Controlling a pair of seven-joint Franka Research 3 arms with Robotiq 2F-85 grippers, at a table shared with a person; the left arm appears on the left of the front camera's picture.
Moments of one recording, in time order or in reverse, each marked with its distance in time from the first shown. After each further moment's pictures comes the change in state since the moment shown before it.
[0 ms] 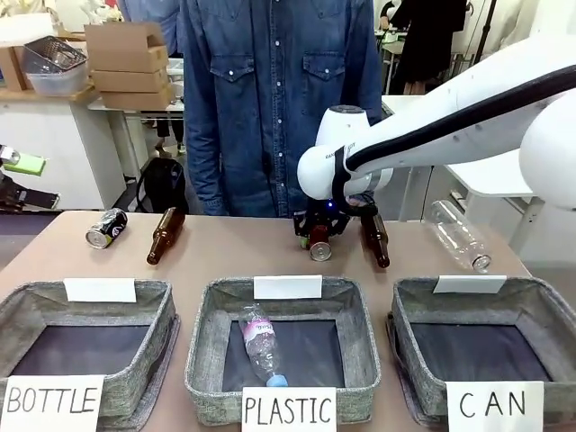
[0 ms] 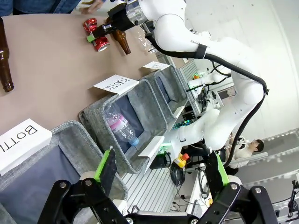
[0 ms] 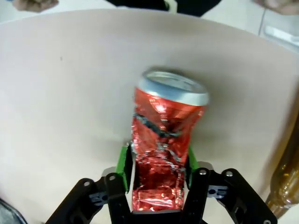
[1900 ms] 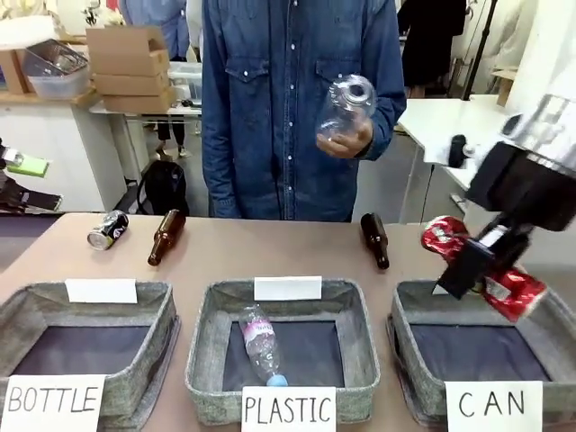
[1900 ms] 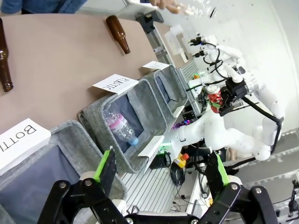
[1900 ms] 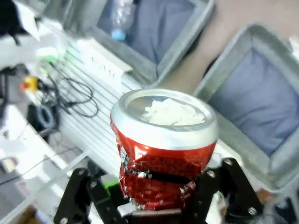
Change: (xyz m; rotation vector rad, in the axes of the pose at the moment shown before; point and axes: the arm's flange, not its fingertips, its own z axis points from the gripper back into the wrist) left arm 0.000 0.000 0.000 -0.001 0.001 -0.001; right arm -0.390 -0.074 0.288 0.268 0.110 0.450
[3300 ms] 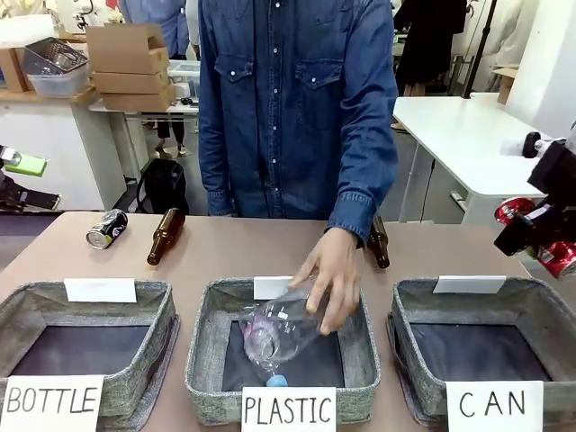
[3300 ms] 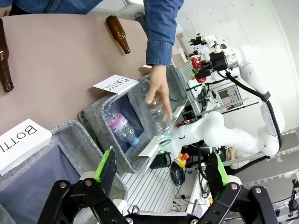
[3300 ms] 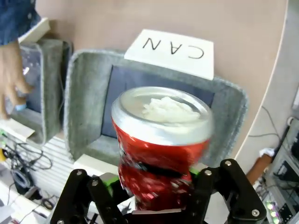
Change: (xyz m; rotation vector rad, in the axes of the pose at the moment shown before) left arm 0.000 0.000 0.000 0.000 0.001 -0.002; right arm 0.008 -0.171 0.017 -0.231 -0.073 -0.328
